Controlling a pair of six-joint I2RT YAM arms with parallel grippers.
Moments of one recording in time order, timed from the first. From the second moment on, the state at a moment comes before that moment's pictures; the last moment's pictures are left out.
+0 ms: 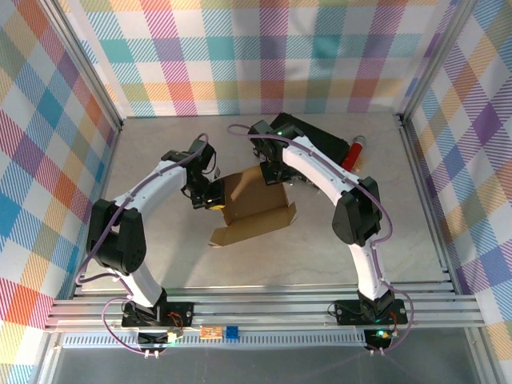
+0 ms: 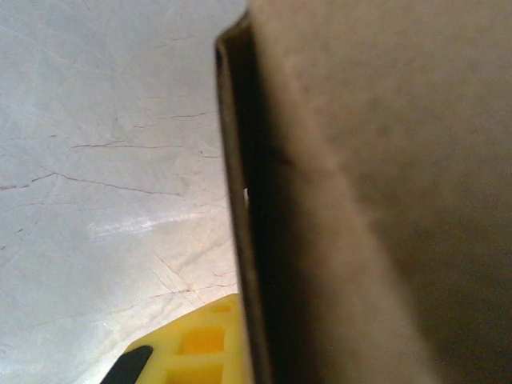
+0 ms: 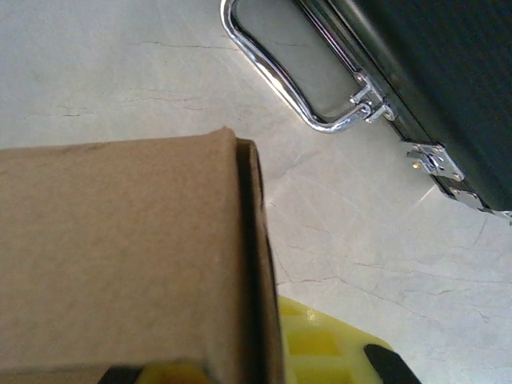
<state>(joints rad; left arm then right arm) -0.35 1.69 1.31 -0.99 0.32 -0.48 0.69 2.13 2.06 -1.33 0.23 0.41</state>
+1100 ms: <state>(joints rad) -0.35 1.66 1.04 -0.50 0.25 -0.57 0.69 2.12 1.96 -1.23 0.19 0.39</state>
